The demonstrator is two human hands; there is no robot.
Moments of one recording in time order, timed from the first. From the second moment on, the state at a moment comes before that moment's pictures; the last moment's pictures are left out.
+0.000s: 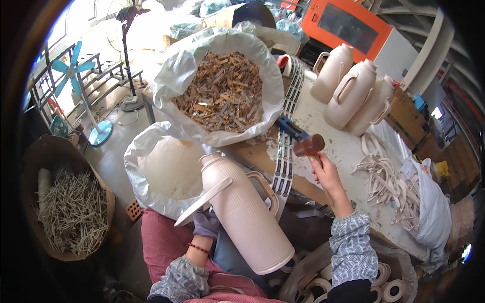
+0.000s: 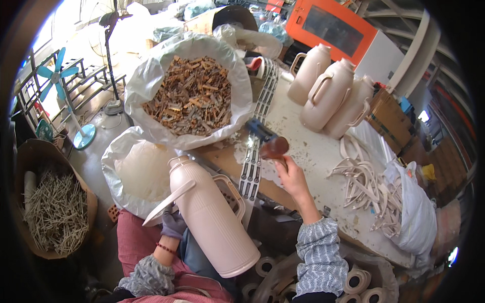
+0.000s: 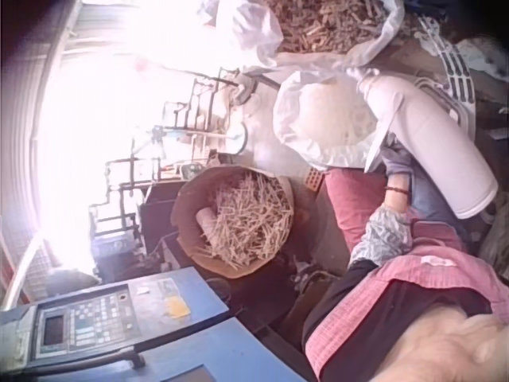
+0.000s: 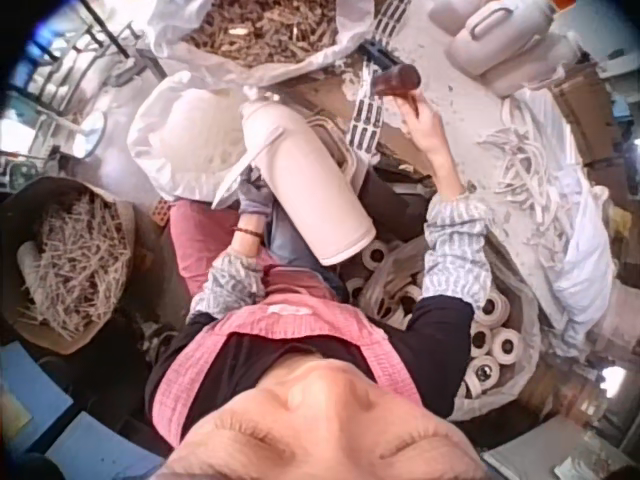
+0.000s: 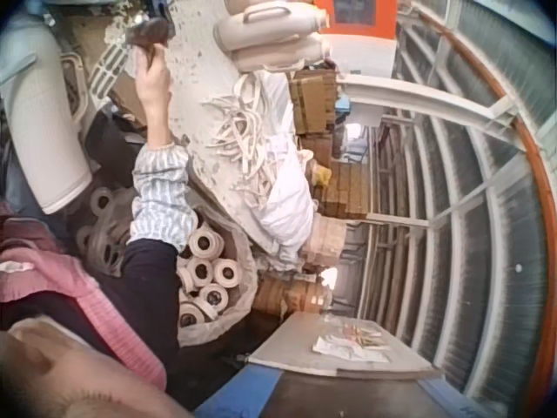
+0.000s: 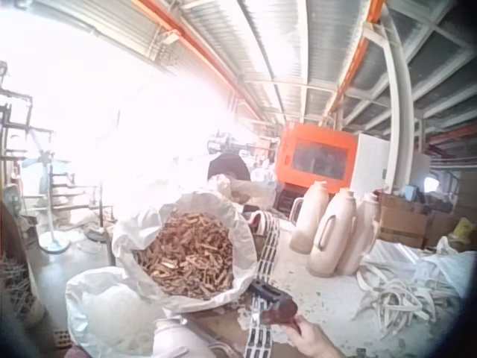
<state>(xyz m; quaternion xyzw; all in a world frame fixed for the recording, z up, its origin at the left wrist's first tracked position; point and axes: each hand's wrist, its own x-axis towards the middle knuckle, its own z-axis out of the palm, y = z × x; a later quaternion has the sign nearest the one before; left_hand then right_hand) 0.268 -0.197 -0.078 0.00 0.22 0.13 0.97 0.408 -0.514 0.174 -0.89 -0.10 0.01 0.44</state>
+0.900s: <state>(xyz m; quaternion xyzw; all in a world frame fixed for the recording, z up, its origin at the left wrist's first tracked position) 0.271 -0.238 -0.024 -0.05 0.15 0.11 0.98 0.364 -0.458 0.237 -0.92 -0.21 -0.08 0.32</state>
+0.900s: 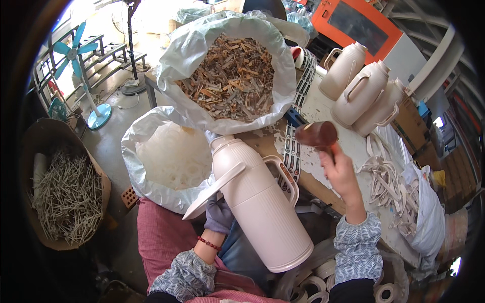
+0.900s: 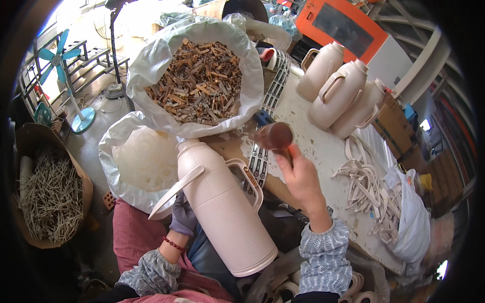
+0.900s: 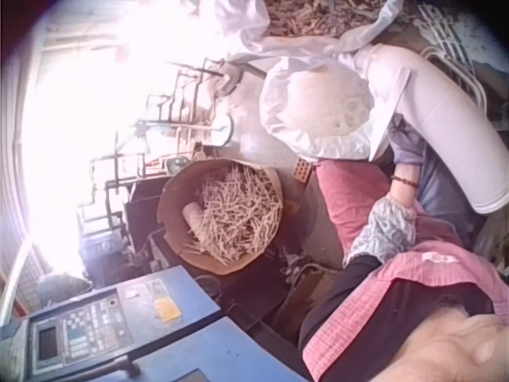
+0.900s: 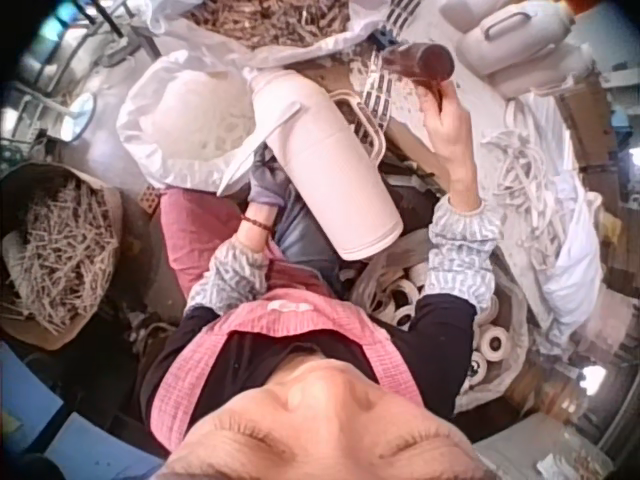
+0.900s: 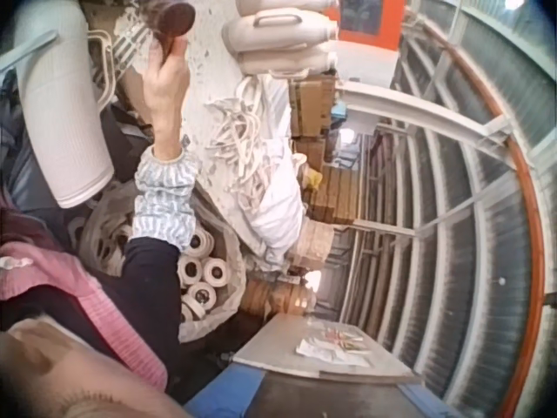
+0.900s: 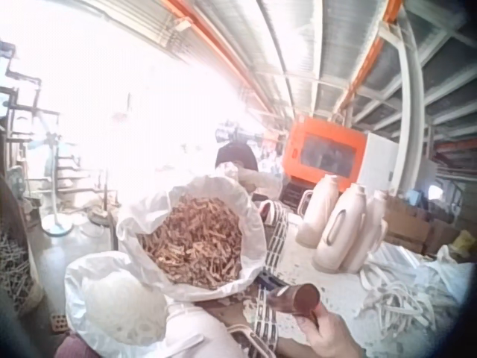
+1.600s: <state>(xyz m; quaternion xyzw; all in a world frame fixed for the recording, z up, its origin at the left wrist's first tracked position) 0.240 -0.220 0.100 0.66 -0.01 0.37 0.65 0.316 -0.489 0.167 -0.81 -0.28 0.05 0.51</state>
